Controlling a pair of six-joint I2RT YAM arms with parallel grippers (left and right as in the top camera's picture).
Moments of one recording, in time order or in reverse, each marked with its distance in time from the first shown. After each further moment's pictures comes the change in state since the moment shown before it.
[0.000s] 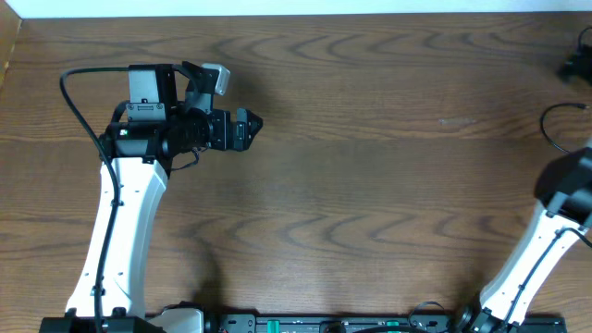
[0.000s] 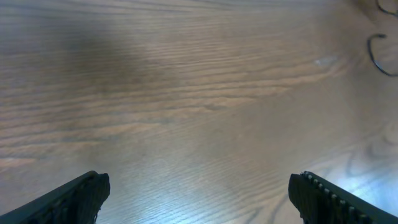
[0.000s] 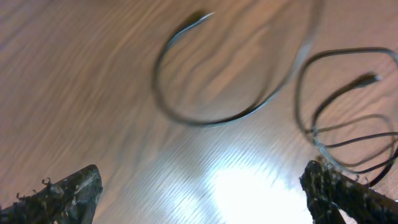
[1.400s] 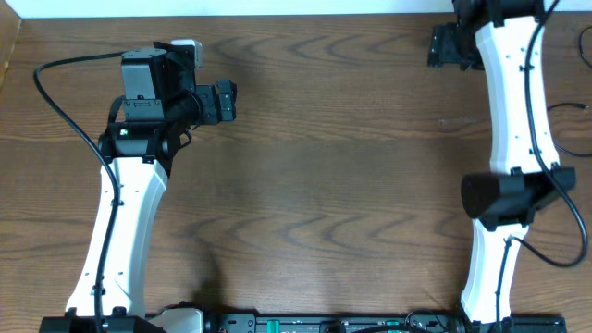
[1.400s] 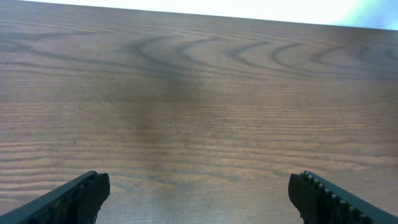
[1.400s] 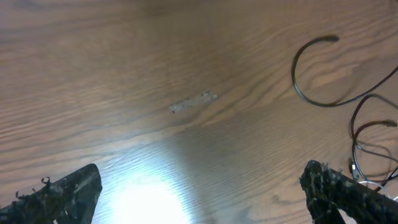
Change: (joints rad) left arm 0.000 0.000 0.000 0.216 -0.299 -0.121; right arm 0.553 -0.194 0.000 -0.131 0.144 0.058
